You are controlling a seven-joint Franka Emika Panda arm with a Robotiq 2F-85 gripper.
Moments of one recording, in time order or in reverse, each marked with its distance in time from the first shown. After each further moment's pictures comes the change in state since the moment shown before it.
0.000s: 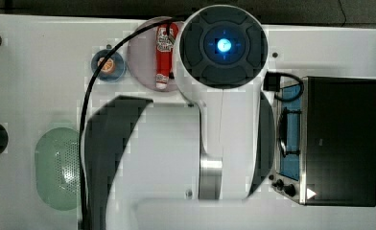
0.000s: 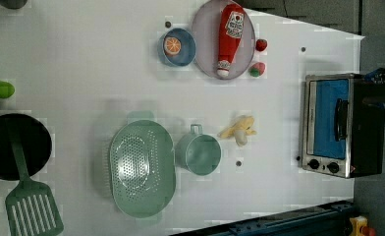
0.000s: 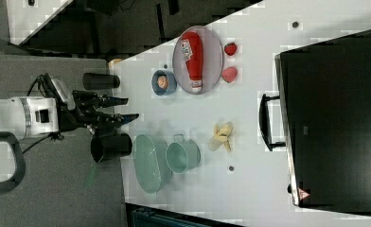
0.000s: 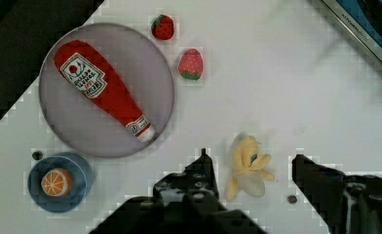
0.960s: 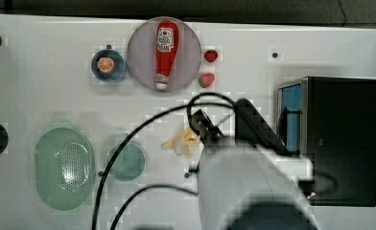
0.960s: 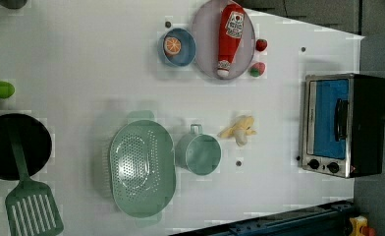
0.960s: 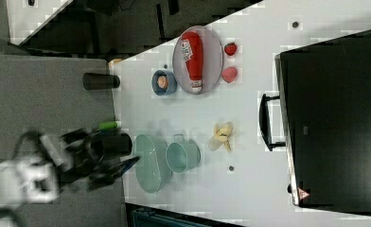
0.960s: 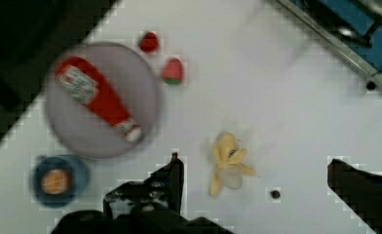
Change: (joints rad) arm -0.011 -0.342 -0.046 -0.344 -0.009 0.138 0.002
